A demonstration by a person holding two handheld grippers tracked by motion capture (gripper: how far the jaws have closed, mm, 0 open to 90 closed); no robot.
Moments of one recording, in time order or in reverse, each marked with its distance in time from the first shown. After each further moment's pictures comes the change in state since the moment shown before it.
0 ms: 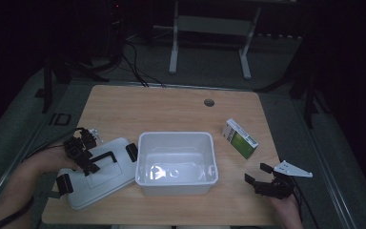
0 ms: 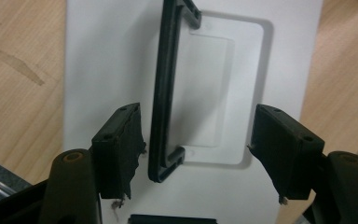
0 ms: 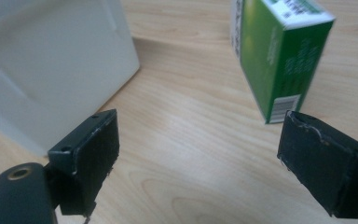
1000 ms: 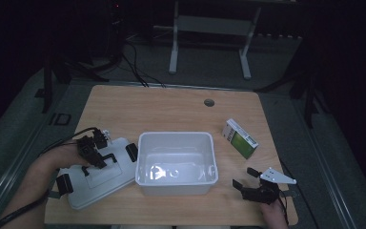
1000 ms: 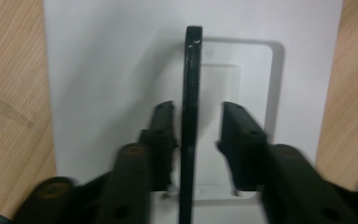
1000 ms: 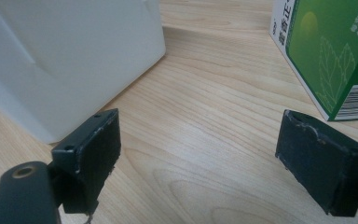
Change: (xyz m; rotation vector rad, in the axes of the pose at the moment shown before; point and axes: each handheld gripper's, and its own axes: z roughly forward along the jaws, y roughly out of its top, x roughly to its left) left arm 0.002 0.026 0.023 0.037 -0.008 0.060; right arm 0.018 -0.030 0.031 -0.037 0.054 -0.055
